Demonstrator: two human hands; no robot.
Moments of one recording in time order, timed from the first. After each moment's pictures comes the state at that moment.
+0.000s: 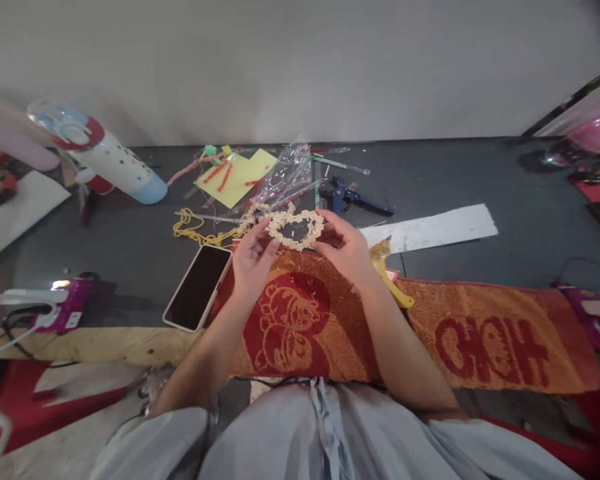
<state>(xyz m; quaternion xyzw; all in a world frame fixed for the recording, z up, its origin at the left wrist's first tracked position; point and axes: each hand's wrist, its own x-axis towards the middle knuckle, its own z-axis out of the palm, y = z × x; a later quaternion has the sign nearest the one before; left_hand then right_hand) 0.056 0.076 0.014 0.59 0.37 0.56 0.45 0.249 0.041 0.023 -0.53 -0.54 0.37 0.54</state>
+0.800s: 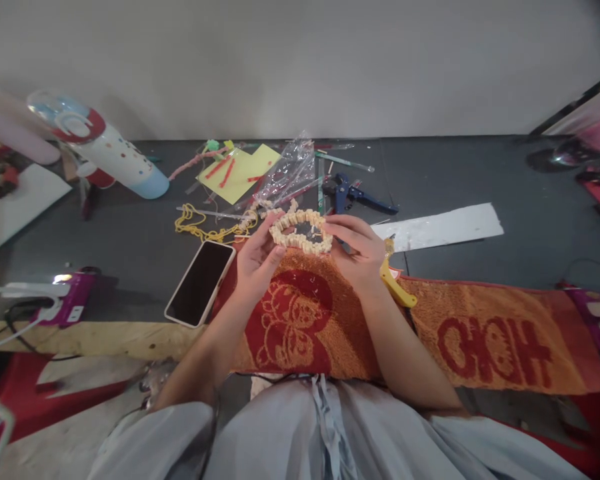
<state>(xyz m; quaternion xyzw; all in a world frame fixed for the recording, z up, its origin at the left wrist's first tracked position) 0.054 0.069 0.016 0.61 0.25 0.55 0.51 0.245 0.033 0.036 -0.45 -0.64 0.06 0.62</state>
